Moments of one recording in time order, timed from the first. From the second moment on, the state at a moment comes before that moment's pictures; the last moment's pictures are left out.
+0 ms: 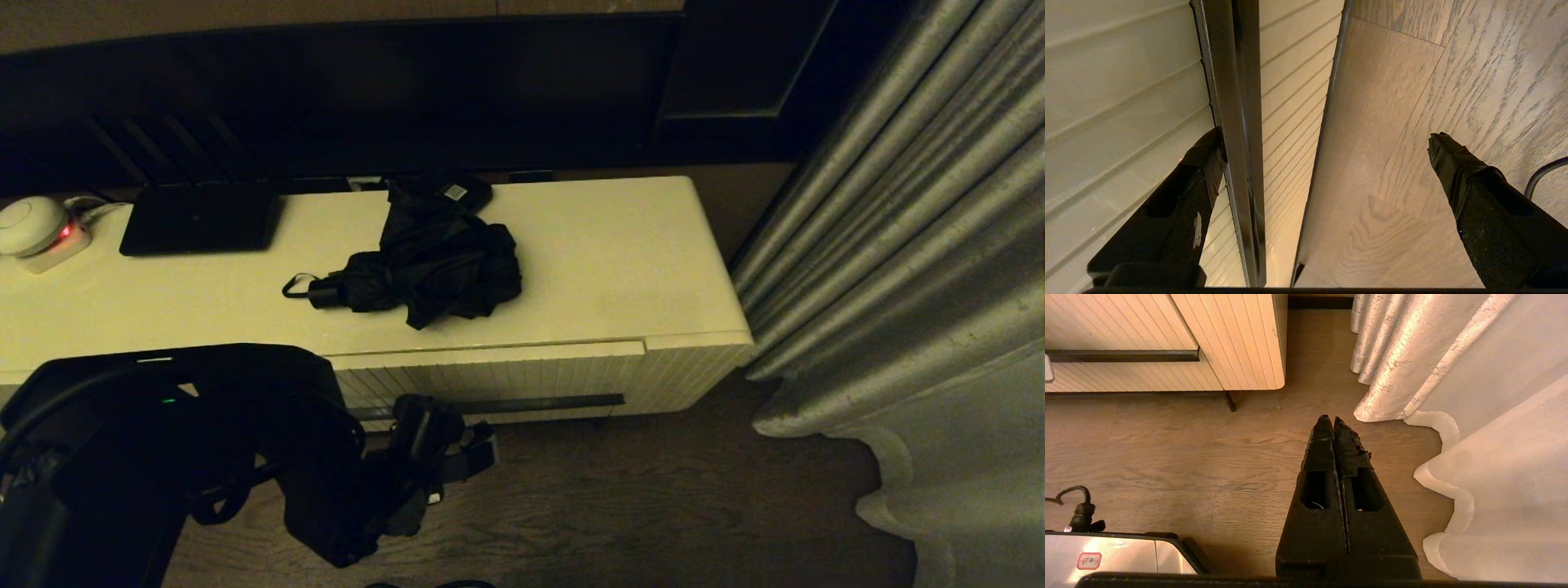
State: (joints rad) left arm -0.48 2.31 -0.75 -0.87 0.50 1.09; right arm 0.00 0.00 0.00 0.00 0.00 0.02
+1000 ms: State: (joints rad) left arm -0.50 2.28 -0.58 -0.91 0.46 1.07; right arm 0.00 0.00 0.00 0.00 0.00 0.02
